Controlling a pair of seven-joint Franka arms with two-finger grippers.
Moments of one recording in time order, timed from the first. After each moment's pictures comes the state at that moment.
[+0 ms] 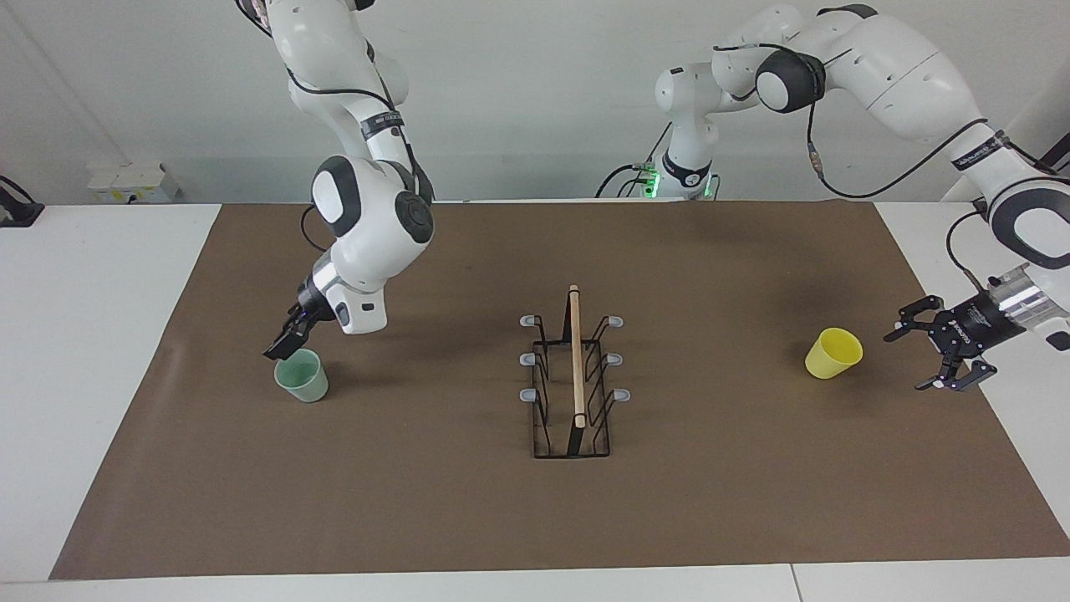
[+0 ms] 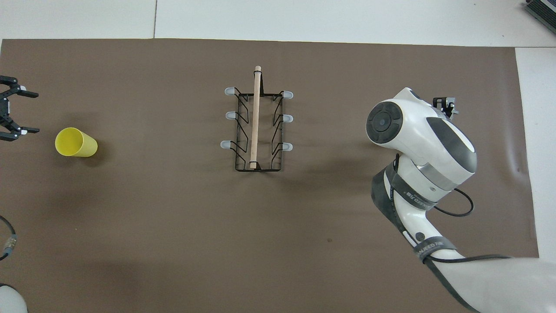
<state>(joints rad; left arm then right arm) 0.06 0.65 0.49 -1.29 -0.77 1.64 -1.04 0.17 0.27 0.11 -1.85 -0.91 1.83 -0.75</state>
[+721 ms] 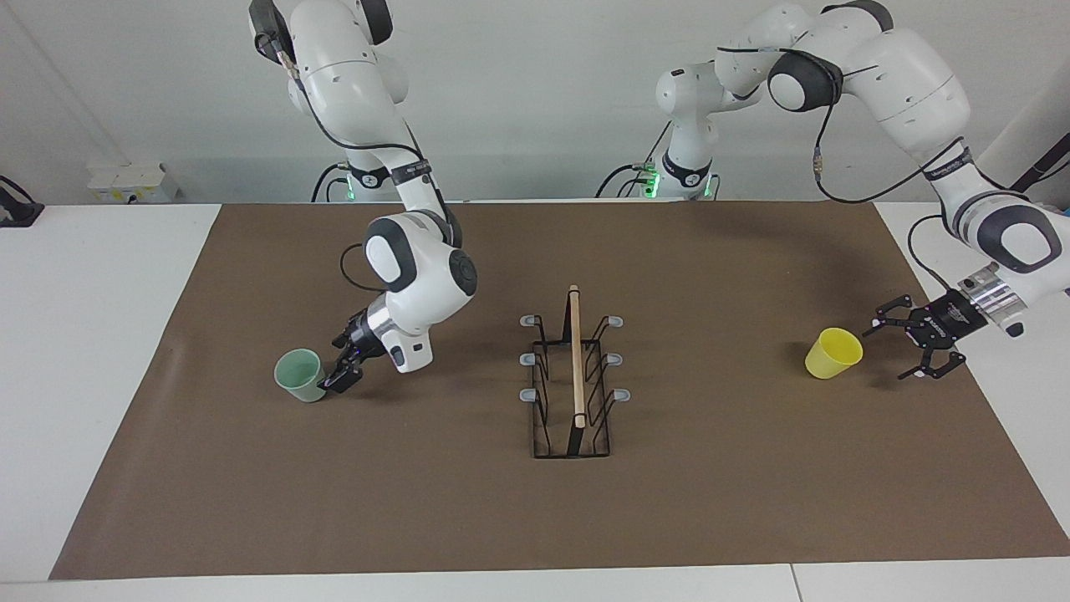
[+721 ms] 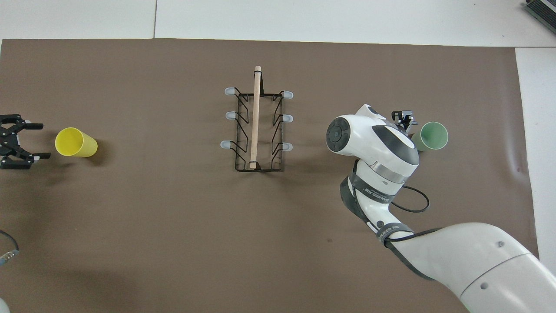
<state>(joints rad) 0.11 0.60 0.51 -1.62 -0.98 1.70 -1.02 0.23 0.46 0.11 -1.82 -0.94 1.84 -0.62</state>
